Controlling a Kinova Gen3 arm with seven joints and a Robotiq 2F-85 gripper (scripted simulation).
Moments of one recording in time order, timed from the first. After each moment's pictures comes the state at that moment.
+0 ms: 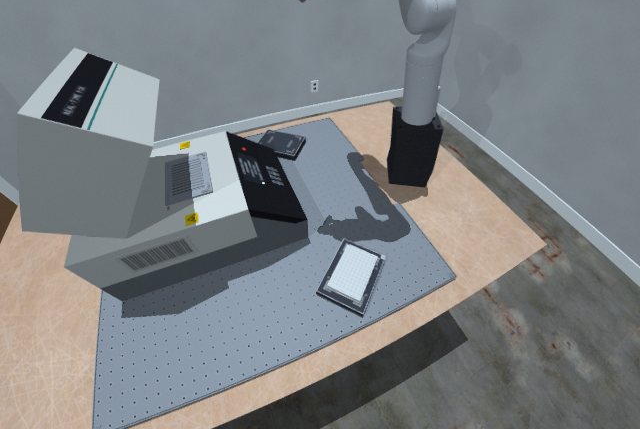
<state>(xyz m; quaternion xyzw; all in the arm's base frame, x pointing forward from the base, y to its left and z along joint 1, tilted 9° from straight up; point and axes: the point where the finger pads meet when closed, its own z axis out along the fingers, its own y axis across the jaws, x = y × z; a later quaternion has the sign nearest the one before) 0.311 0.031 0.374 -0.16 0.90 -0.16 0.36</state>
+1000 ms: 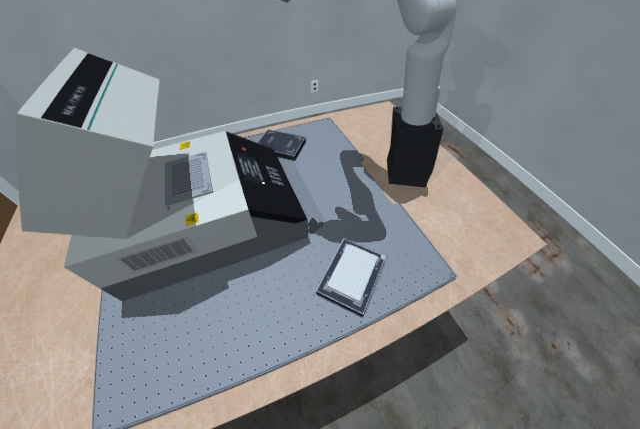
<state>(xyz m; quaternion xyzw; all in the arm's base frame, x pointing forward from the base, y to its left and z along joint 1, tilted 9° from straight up) 0.337 0.020 0.378 -0.26 0.92 -0.14 0.27</state>
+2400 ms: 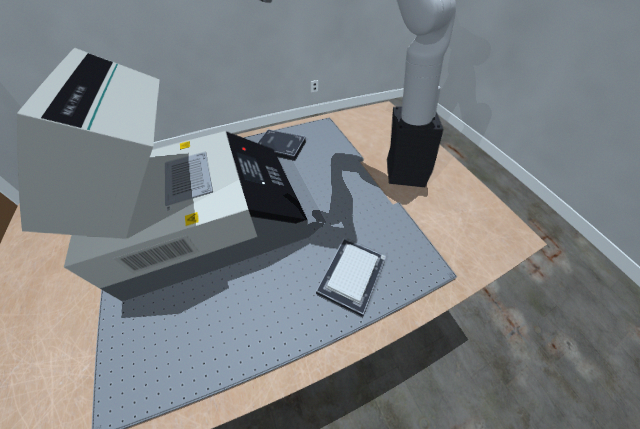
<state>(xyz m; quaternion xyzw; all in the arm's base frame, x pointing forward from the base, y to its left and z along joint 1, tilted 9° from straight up) 0.366 0.007 0.382 -0.37 0.91 -0.11 0.16</state>
